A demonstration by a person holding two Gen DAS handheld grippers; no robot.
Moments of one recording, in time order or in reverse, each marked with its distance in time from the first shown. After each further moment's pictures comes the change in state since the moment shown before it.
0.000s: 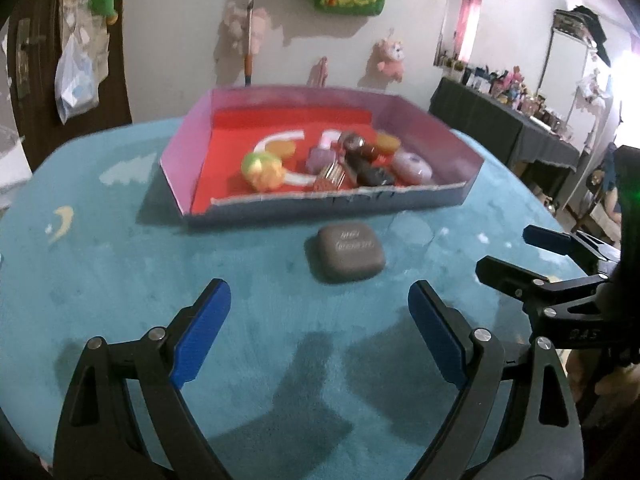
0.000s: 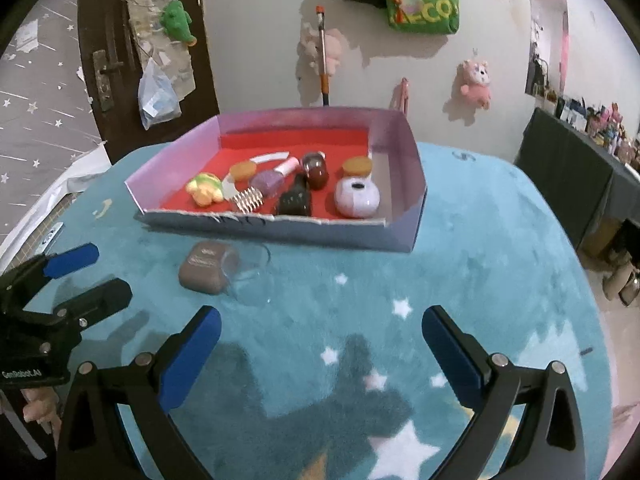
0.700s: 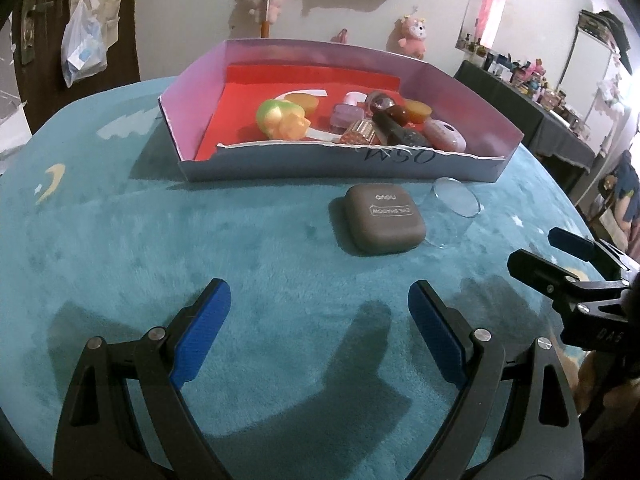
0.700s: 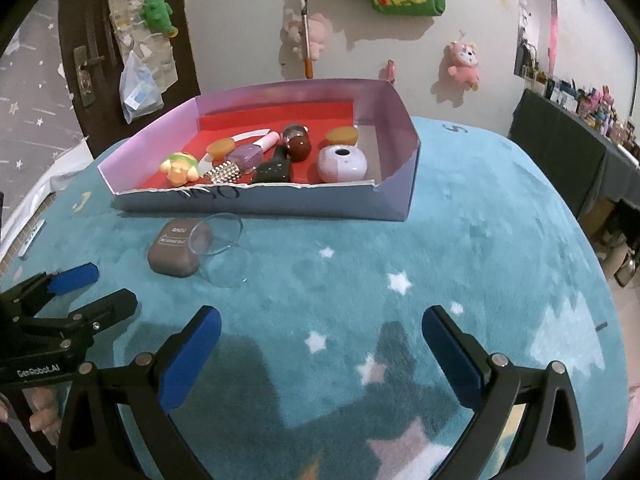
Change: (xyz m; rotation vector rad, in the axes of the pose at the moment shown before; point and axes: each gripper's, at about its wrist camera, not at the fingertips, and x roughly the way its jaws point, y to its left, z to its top) left arm 0.027 0.014 -0.010 -0.058 0.087 0.021; right arm 0.018 -0.008 -0.012 0.043 0.040 -0.024
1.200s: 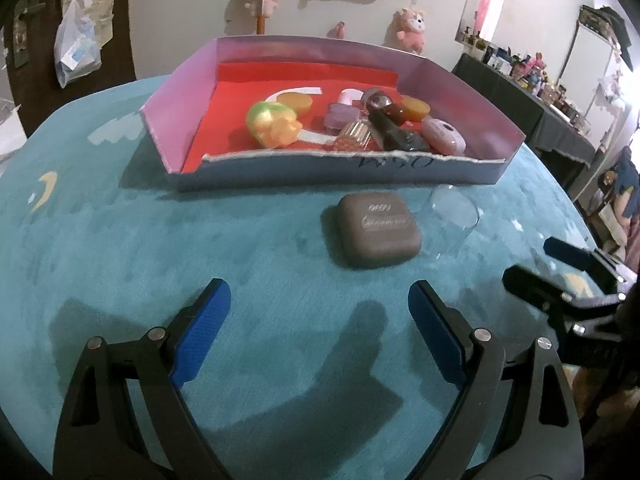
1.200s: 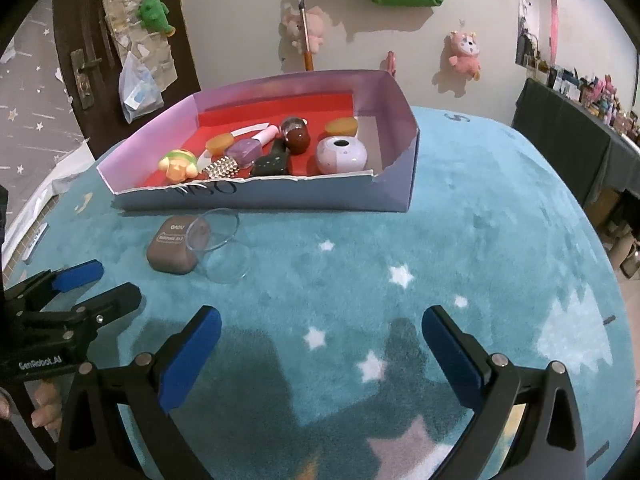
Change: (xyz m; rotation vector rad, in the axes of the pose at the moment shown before) left arm 0.007 -0.005 0.017 0.013 0.034 -0.006; right arm 0.006 -0.004 0.001 0.021 0.032 0.029
